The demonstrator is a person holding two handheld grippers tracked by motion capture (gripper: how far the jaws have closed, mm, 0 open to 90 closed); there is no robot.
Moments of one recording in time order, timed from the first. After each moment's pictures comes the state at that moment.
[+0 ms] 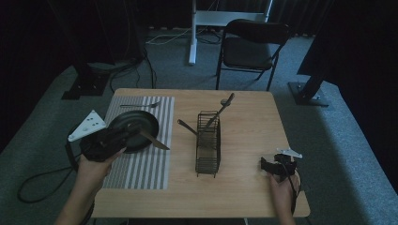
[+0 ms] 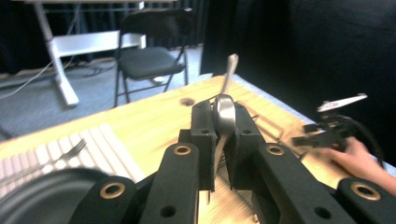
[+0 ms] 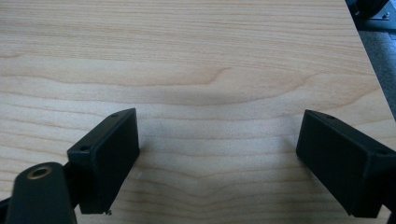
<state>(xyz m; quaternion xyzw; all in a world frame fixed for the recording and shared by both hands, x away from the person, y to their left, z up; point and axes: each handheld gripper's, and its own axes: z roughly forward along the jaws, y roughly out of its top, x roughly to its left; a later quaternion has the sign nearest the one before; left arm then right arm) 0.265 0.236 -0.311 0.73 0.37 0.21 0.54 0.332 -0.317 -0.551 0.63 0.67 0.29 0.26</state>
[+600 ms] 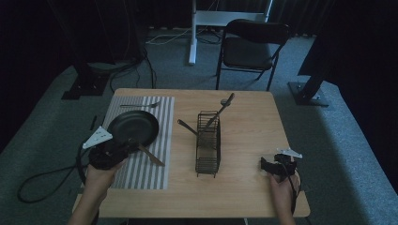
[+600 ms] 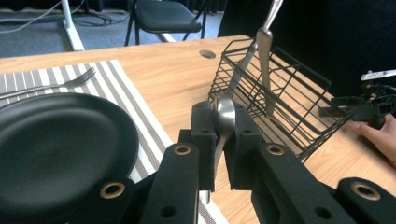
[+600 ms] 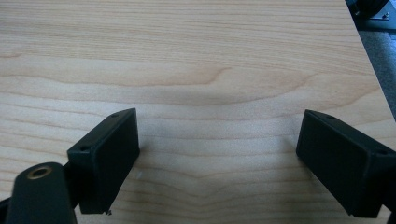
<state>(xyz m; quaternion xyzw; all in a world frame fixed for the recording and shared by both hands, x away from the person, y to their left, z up) 0.279 0.247 -0.384 0.73 0.44 0.17 0.50 0.332 -0.317 -0.551 0.63 0.67 0.29 0.26</state>
